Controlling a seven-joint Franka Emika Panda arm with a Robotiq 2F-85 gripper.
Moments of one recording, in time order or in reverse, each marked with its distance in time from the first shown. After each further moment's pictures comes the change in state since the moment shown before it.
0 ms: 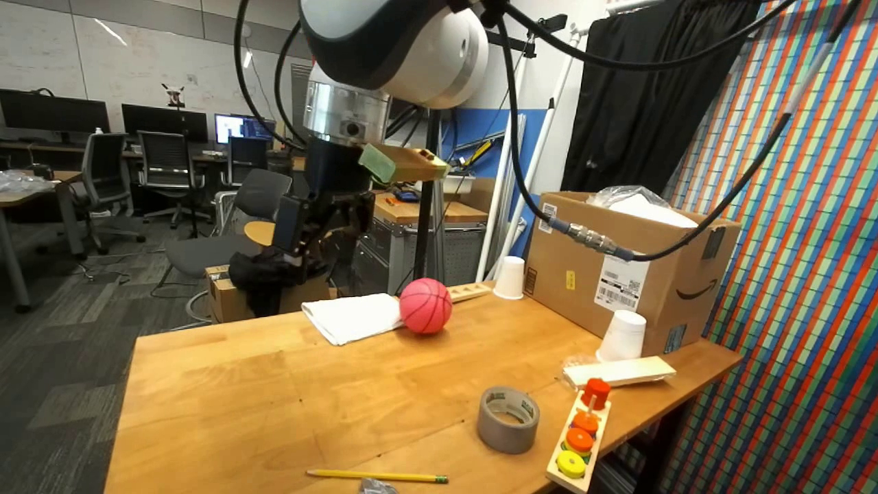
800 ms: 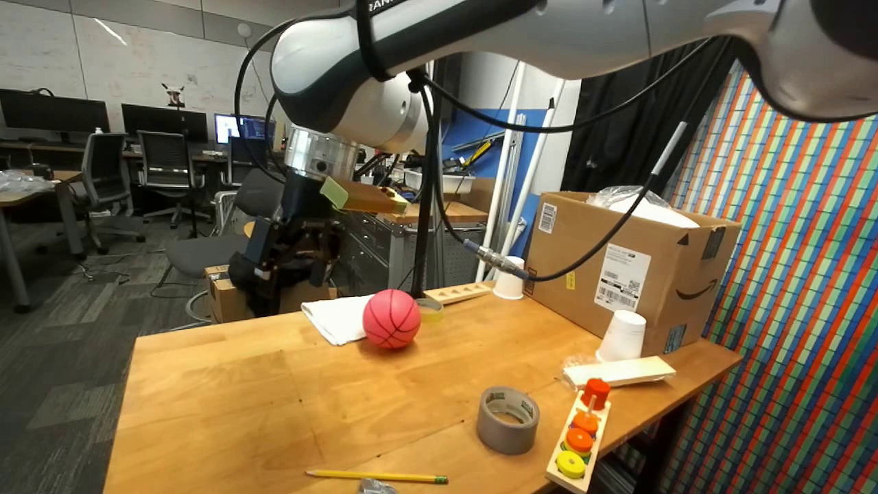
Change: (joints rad) arm -0.019 0.298 -0.007 0.296 0.077 -0.039 -0.009
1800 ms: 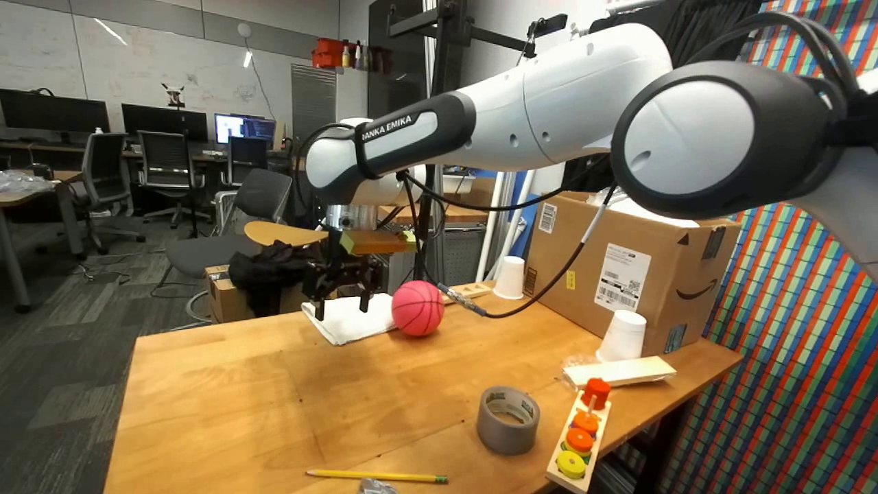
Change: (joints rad) arm -0.001 0.354 -0.169 0.376 -0.047 -0.138 0.202
